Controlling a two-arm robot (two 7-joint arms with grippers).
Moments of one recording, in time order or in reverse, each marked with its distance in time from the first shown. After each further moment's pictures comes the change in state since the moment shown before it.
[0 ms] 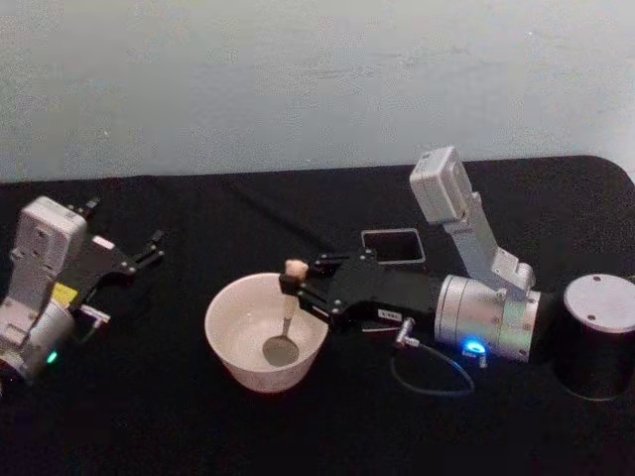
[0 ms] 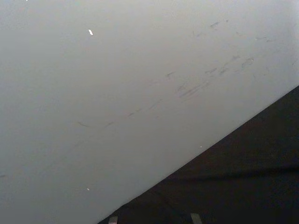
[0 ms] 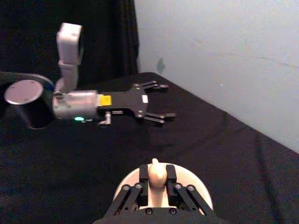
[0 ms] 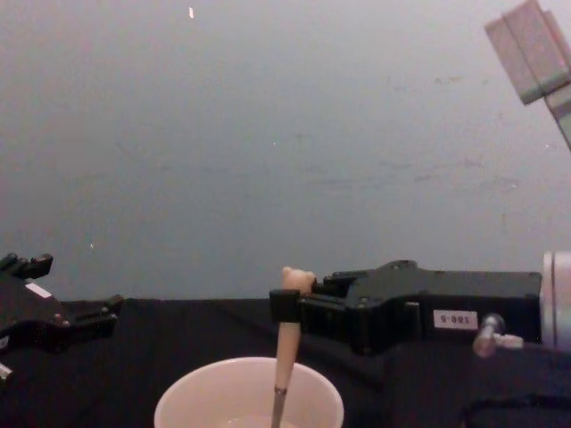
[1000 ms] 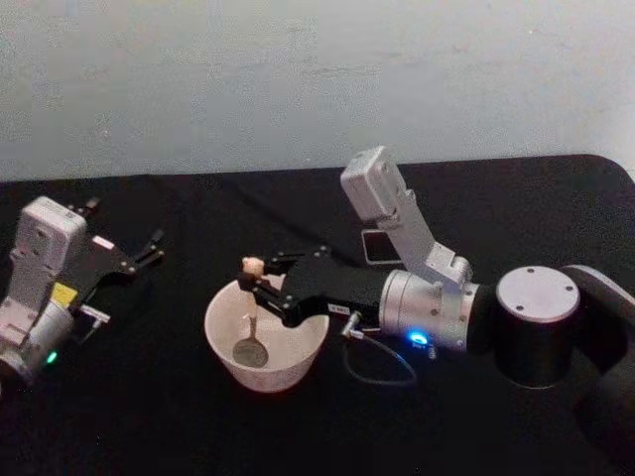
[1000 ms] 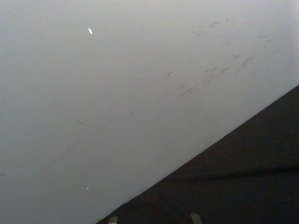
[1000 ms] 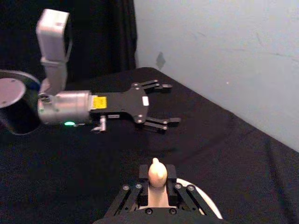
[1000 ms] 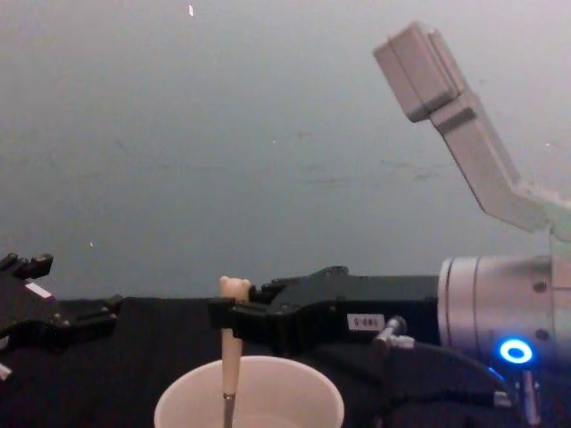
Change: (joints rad) left arm 0.000 0.000 0.000 0.000 0.000 0.000 0.000; right arm 0.082 -0.099 -0.086 0.091 -0.054 0.020 -0.069
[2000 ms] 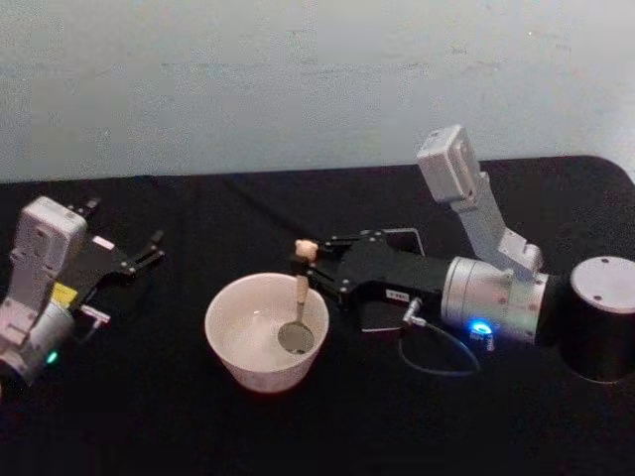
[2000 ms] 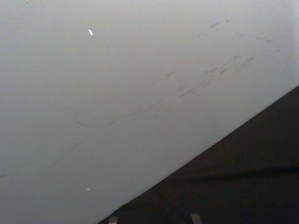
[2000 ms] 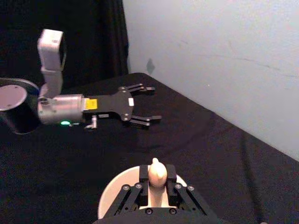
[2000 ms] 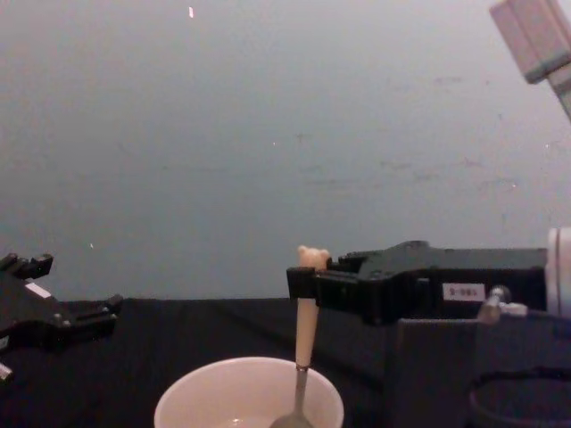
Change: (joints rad) left arm 0.000 0.000 0.000 0.000 0.000 0.000 0.000; right arm -0.051 0.105 0.092 -0.082 0.070 0.008 0.040
